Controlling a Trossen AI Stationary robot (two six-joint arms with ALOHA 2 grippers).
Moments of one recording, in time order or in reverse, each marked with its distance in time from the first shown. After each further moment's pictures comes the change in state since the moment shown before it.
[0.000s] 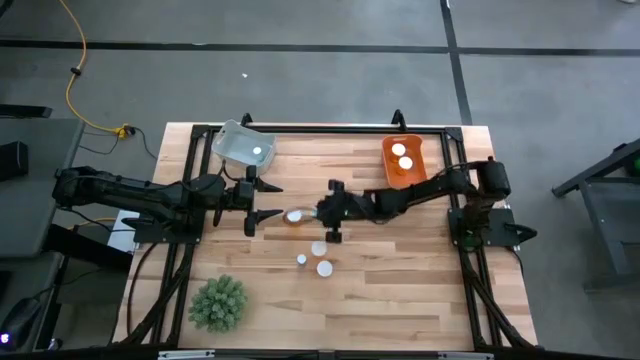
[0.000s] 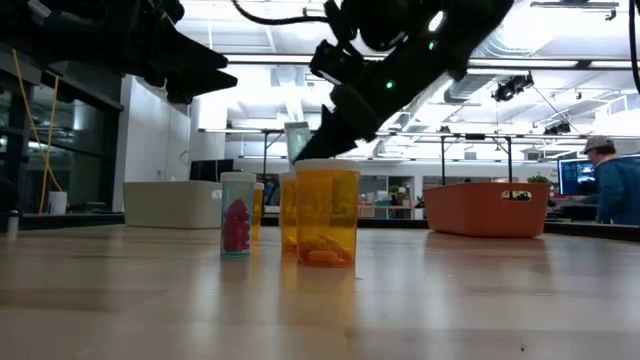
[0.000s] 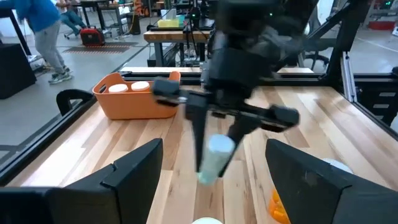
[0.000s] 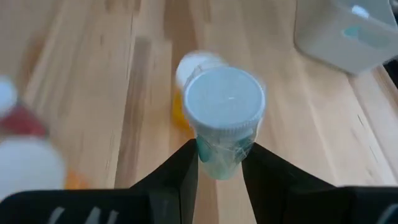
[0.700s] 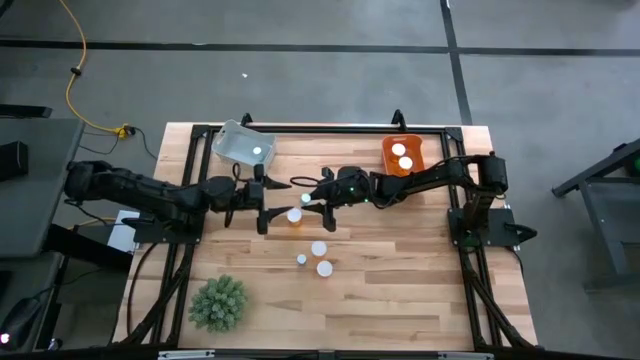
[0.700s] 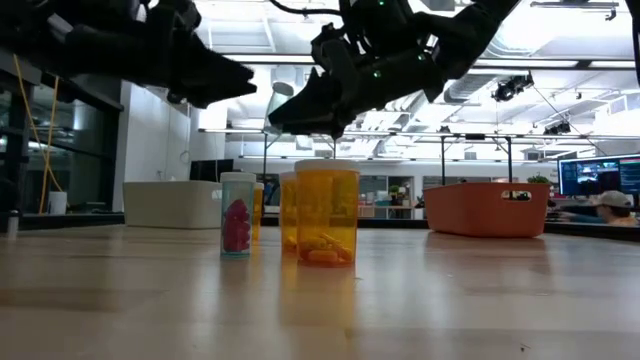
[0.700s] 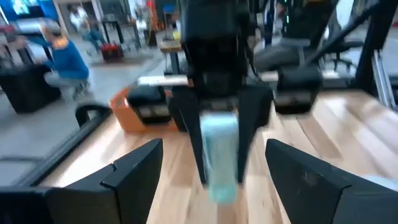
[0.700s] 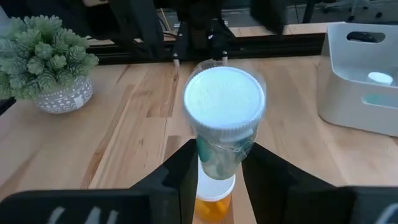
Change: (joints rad) left arm 0.001 0.222 0.000 0.279 -0.068 0.059; right arm -0.125 0.000 -0.036 0.325 -0.342 0.122
